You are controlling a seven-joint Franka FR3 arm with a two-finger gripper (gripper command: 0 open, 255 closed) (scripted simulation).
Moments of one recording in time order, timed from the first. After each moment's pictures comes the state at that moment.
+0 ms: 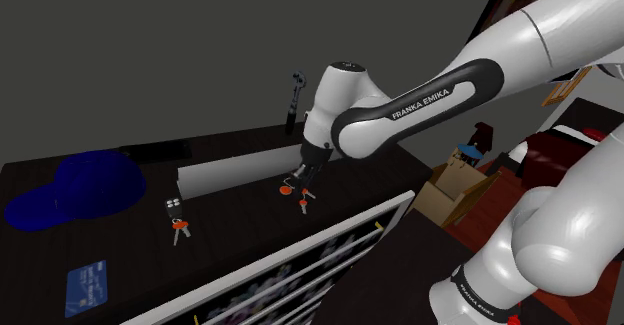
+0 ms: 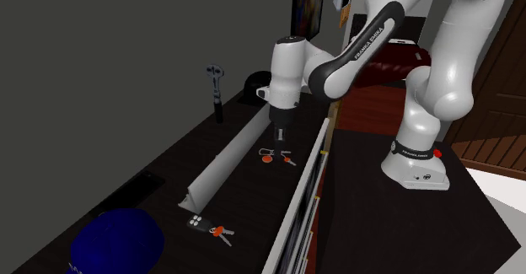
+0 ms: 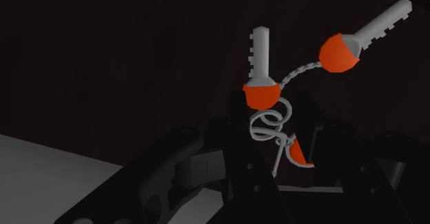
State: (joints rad) arm 0.10 -0.04 0.29 -2.46 0.06 2.49 0.15
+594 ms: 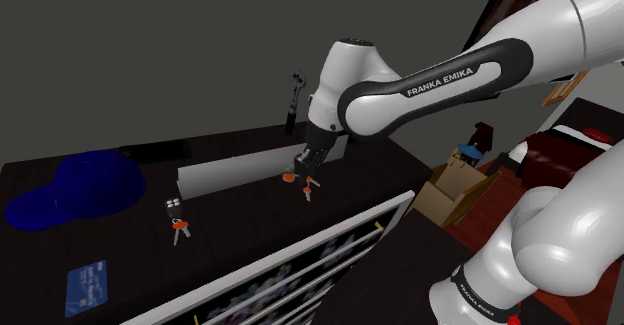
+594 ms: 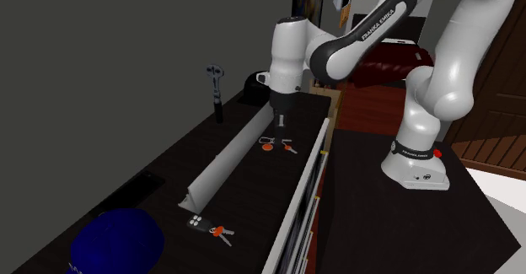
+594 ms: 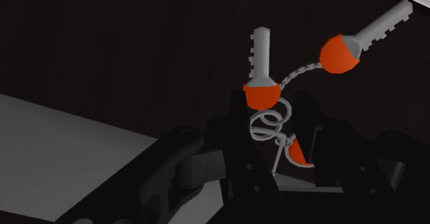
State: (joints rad) arm 0.10 -0.13 0.28 -2.42 0.09 2.36 0.13
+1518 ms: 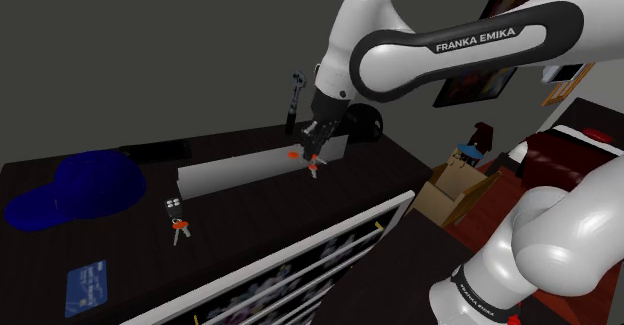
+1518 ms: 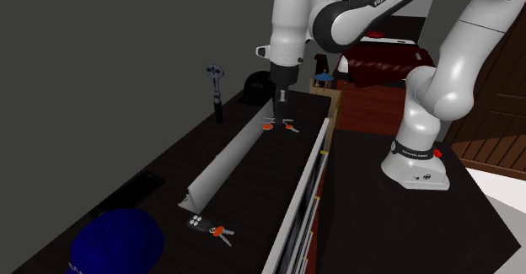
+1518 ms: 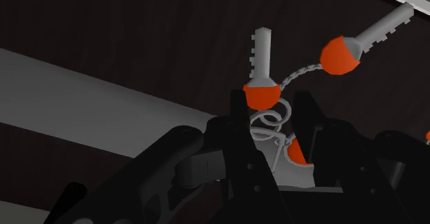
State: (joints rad) arm 0.10 -0.23 0.27 -2.31 0.11 2.16 0.12
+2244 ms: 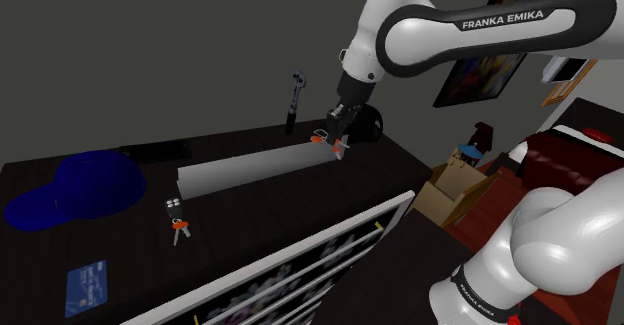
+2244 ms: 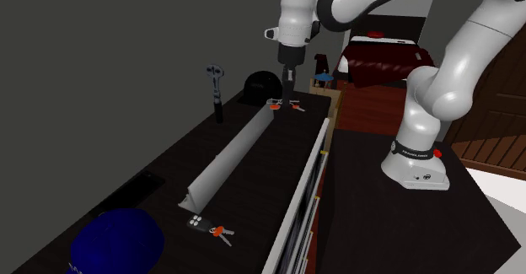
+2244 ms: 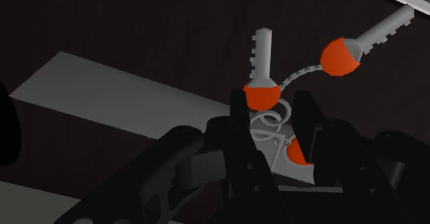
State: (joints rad) arm 0.06 -0.34 0.18 -2.34 0.11 2.07 -0.01
